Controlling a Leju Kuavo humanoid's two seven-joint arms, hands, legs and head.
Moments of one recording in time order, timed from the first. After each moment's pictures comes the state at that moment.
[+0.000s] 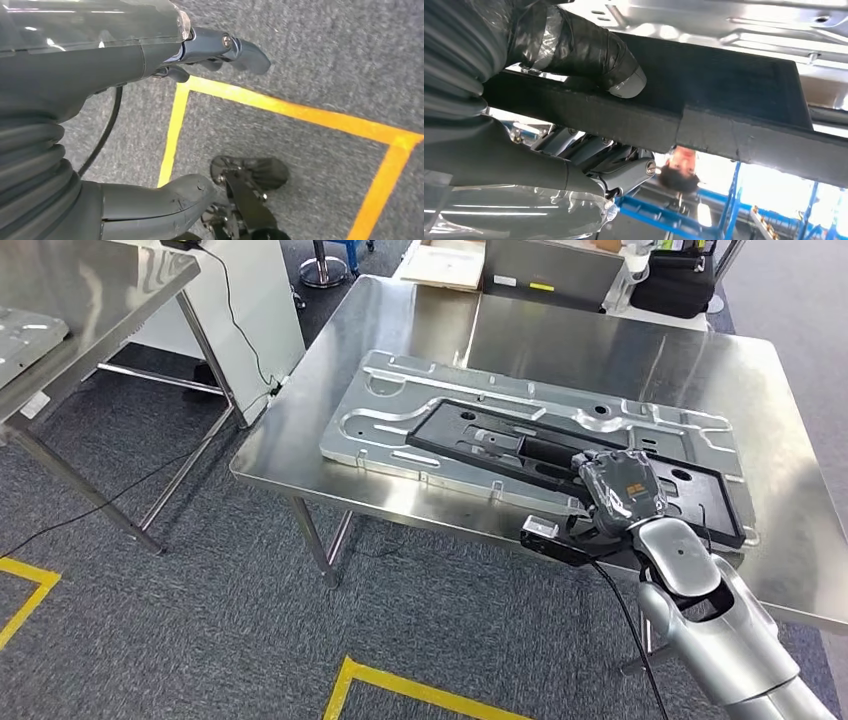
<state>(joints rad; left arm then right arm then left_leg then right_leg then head) -0.06 -0.17 1.24 -0.40 -1.18 -0.05 -0.35 -0.37 -0.48 0.34 -1.64 1.18 0.01 0.15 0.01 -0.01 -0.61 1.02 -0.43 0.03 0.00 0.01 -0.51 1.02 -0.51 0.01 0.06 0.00</state>
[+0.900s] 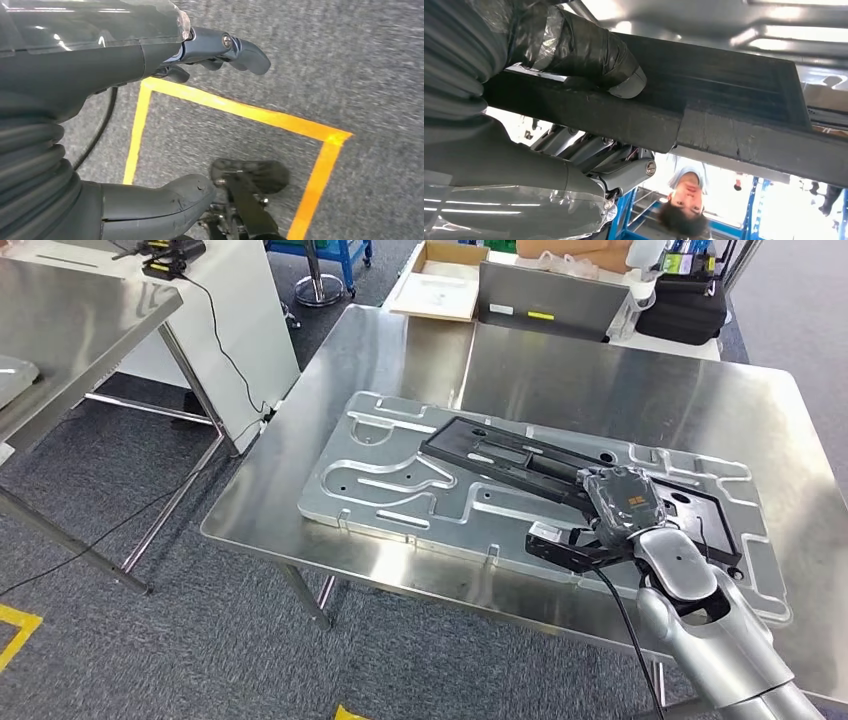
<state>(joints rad) -0.06 -0.16 1.22 -0.40 -1.16 -0.02 -0.35 -0.35 -0.46 0.32 -1.55 1.14 0.01 0.13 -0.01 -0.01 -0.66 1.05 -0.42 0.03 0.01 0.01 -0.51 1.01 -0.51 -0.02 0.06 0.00</state>
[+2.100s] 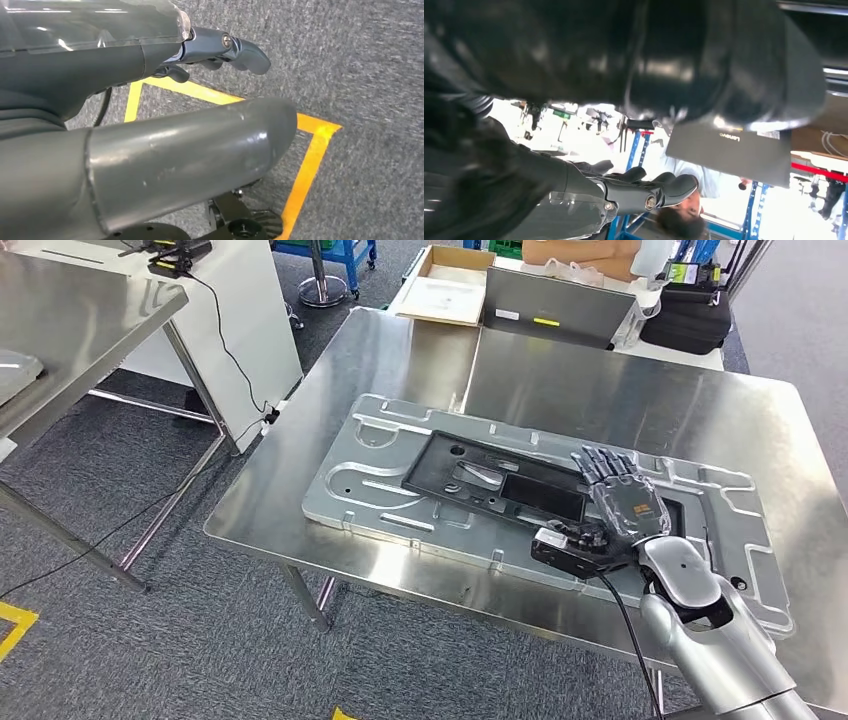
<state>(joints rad) -0.06 -0.17 1.20 -0.40 -1.13 -0.06 -0.36 -0.32 -0.46 0.28 -1.52 1.12 -0.02 0.11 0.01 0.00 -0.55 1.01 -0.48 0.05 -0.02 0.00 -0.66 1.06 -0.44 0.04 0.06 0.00</state>
